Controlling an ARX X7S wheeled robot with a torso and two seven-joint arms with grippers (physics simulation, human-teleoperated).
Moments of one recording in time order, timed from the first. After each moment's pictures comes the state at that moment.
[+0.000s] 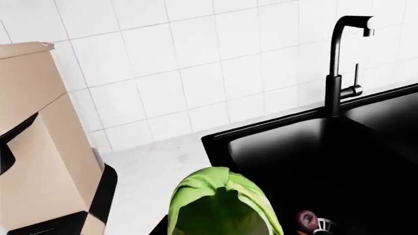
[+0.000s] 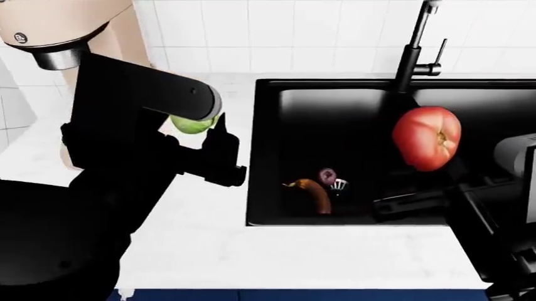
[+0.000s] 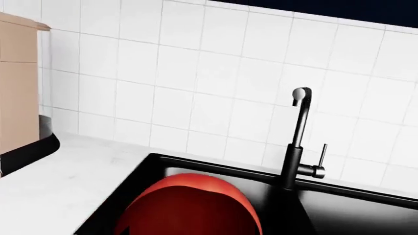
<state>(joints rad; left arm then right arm) -1.31 -0.76 0.80 0.68 -1.82 -0.74 -1.28 1.28 1.32 -1.34 -0.87 1.31 0.08 1.00</state>
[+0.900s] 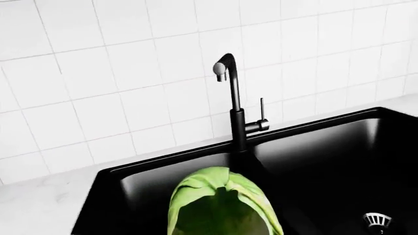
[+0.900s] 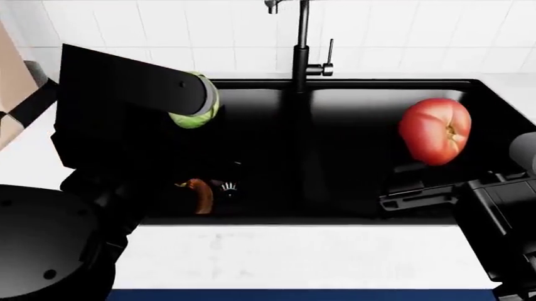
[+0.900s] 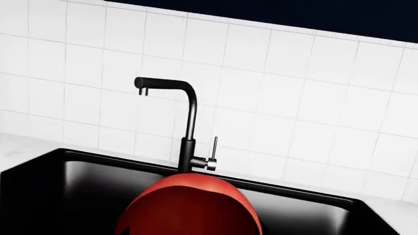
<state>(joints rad) -1.32 -0.77 0.79 0.71 -1.82 -0.71 -1.29 1.29 1.34 -1.31 -0.89 1.30 0.08 1.01</state>
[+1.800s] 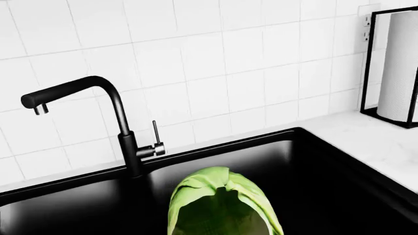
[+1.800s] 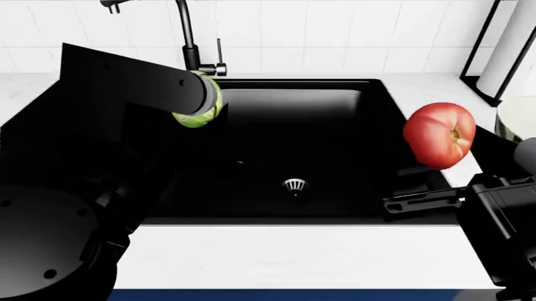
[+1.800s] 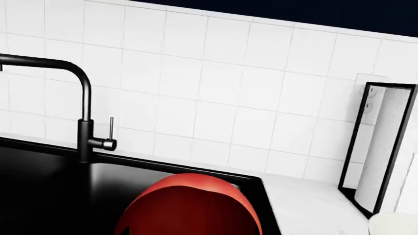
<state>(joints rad) -1.31 -0.76 0.79 0.71 -1.81 -0.69 -1.27 1.26 1.36 -1.31 -0.90 1.30 0.06 1.02</state>
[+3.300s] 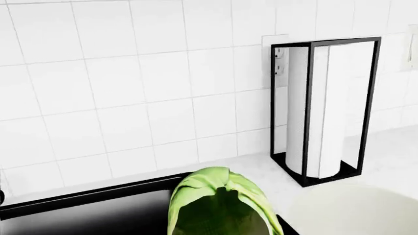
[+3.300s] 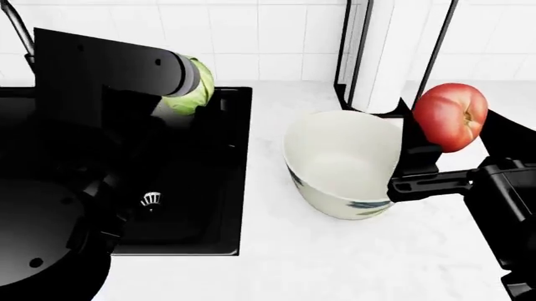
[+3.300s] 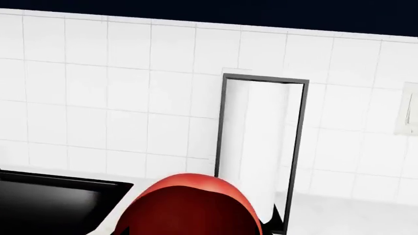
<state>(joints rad) -1.30 -0.78 0.76 0.71 -1.77 -0.65 -1.24 1.28 1.35 -1.26 -0.87 1.34 0.03 1.00</state>
